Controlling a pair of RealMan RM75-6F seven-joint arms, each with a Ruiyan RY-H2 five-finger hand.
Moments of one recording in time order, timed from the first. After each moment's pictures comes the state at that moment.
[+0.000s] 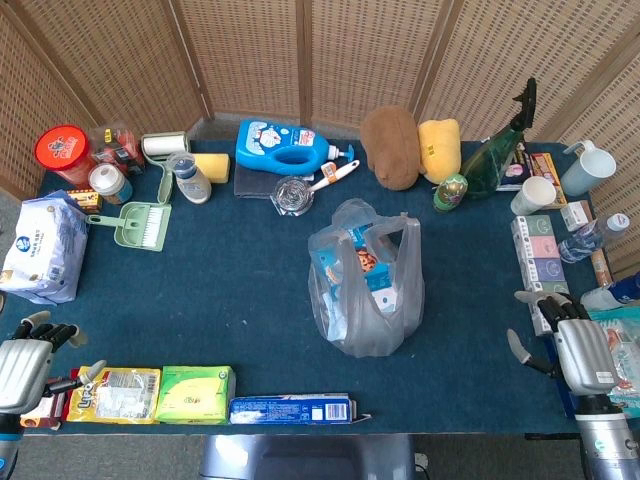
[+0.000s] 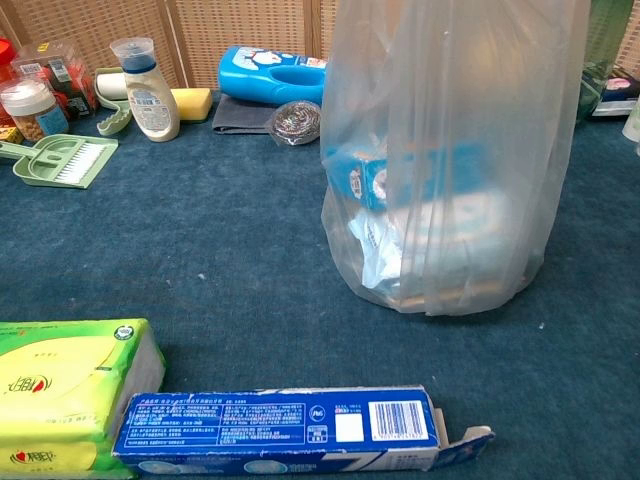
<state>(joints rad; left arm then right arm) -0.05 -1.15 0.03 -1.62 1.60 1.51 0.06 0.12 -1.09 0.09 -1.75 -1.53 1.47 0.15</state>
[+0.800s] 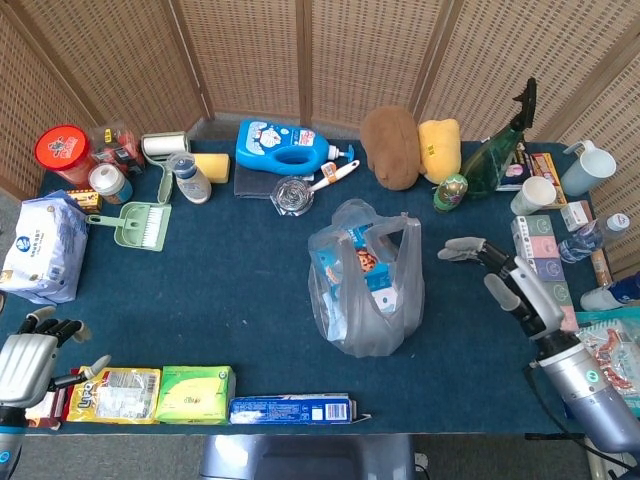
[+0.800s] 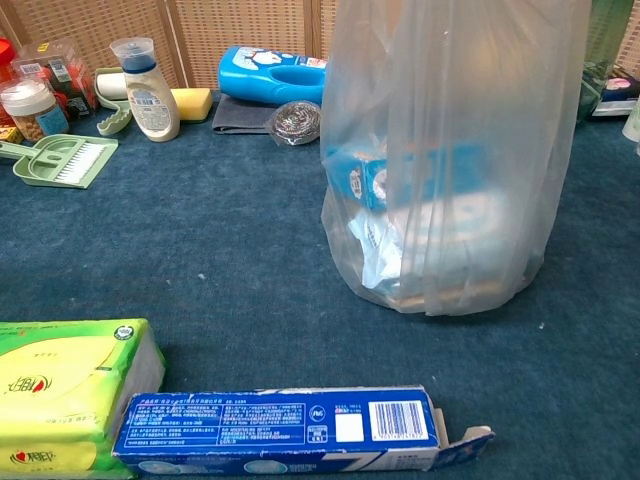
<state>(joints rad) -0.07 -1.16 0.02 -1.62 1.59 1.48 0.07 0.41 -0.83 0.24 -1.98 -1.52 1.12 1.10</state>
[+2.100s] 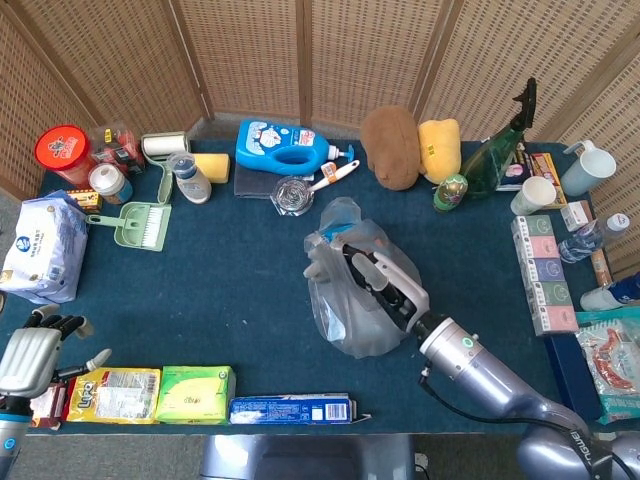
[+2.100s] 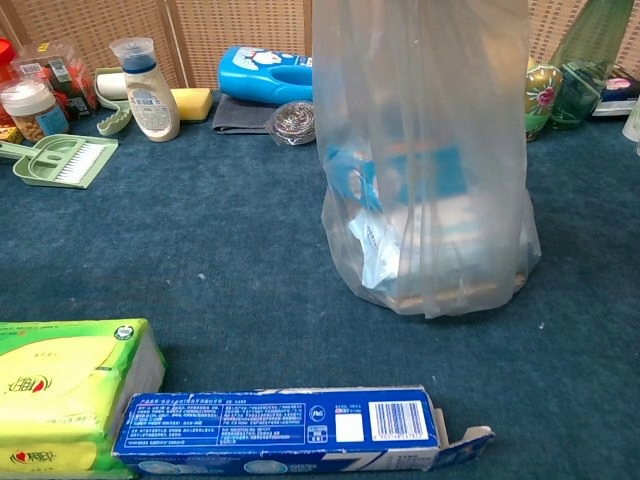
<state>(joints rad) -0.11 -1.21 0.01 -1.51 1.56 1.43 0.00 0.74 -0.99 0.45 -2.17 -1.05 0.73 1.07</state>
